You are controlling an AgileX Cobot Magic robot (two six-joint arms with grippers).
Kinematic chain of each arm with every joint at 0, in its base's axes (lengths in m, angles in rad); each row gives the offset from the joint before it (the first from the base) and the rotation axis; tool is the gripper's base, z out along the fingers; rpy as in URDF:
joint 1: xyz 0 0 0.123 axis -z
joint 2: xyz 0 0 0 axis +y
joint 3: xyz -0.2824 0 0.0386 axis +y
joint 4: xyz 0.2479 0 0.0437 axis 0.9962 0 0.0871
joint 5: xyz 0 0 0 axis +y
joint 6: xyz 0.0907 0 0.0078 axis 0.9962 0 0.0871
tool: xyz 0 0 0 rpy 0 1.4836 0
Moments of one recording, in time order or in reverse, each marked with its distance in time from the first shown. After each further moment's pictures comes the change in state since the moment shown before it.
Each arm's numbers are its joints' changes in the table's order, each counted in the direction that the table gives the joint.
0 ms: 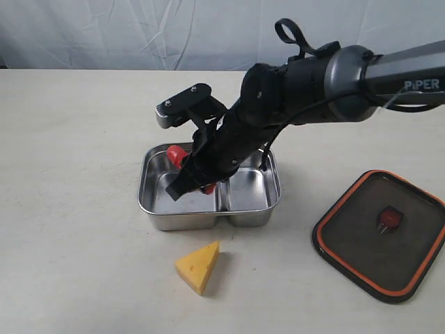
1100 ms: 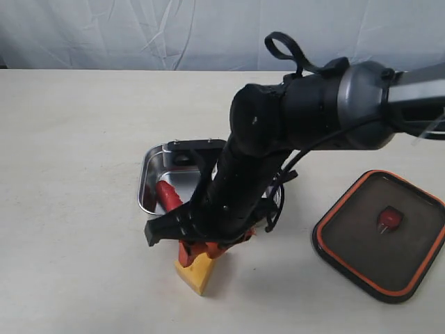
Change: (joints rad) left arm 0.000 0.000 0.000 0.000 0.000 0.000; right arm -0.123 -0.108 0.111 0.010 0.286 0.612
